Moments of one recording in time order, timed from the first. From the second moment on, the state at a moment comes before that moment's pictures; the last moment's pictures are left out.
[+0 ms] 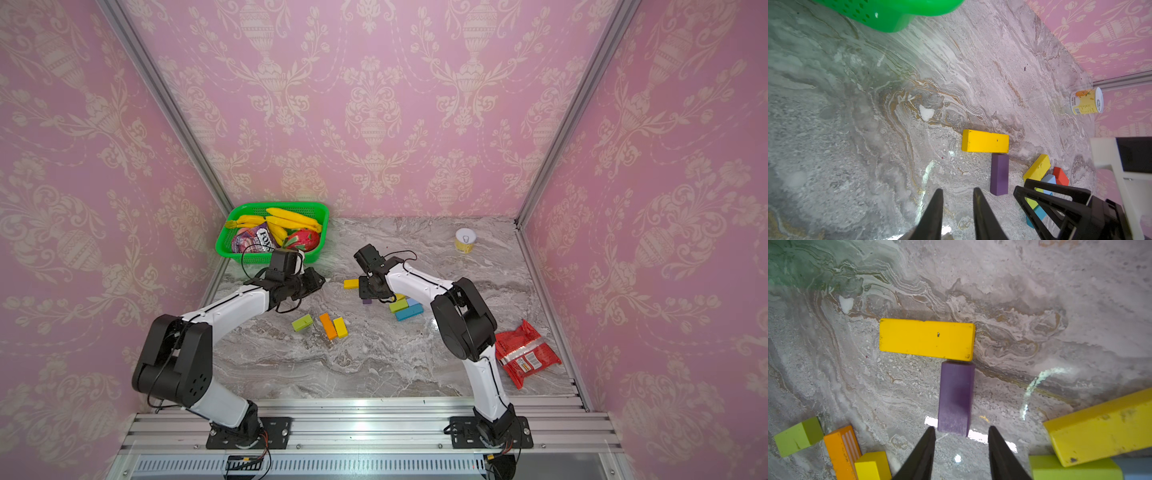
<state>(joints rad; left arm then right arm) -0.21 1.57 0.94 -0.18 0.22 -0.67 0.71 2.09 1.60 -0.62 0.02 0.56</state>
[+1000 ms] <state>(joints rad) -0.10 1.47 0.84 -0.28 0.25 -0.62 0.64 2.17 1.67 -0.66 0.05 0.57</state>
